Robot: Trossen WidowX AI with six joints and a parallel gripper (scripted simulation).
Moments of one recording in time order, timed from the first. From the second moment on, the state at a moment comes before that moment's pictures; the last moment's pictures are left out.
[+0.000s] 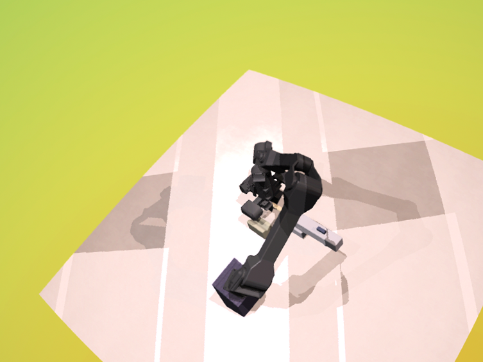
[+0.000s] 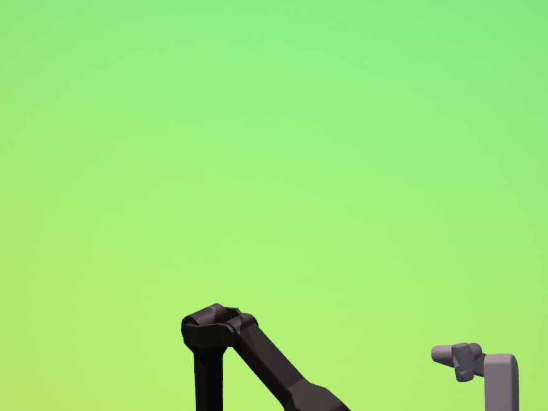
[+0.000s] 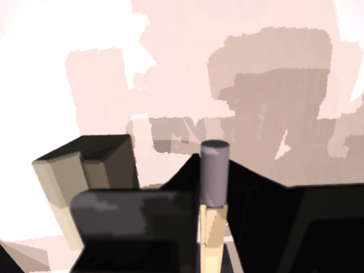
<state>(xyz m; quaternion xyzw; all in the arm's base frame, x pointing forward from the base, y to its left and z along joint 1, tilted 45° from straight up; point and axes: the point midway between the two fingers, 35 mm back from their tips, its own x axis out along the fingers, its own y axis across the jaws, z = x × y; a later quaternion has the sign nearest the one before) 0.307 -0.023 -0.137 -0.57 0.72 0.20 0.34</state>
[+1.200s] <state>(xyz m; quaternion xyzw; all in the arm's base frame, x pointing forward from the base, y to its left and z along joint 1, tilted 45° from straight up) 0.311 -0.003 -0.144 -0.57 0.72 0.20 0.34</state>
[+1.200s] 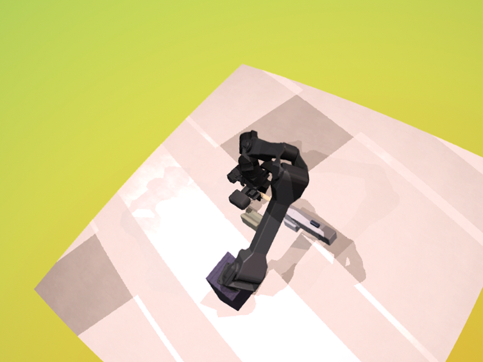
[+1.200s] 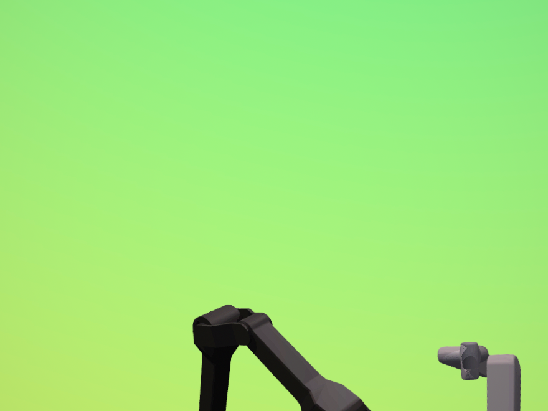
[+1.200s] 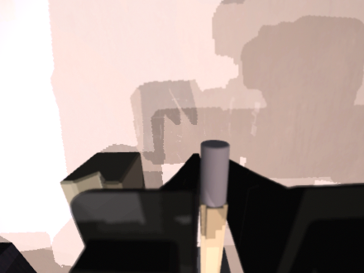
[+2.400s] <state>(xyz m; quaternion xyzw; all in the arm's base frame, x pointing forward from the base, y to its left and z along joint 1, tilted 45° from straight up) 0.313 0.009 -0.130 -0.57 0.72 0.20 0.34</state>
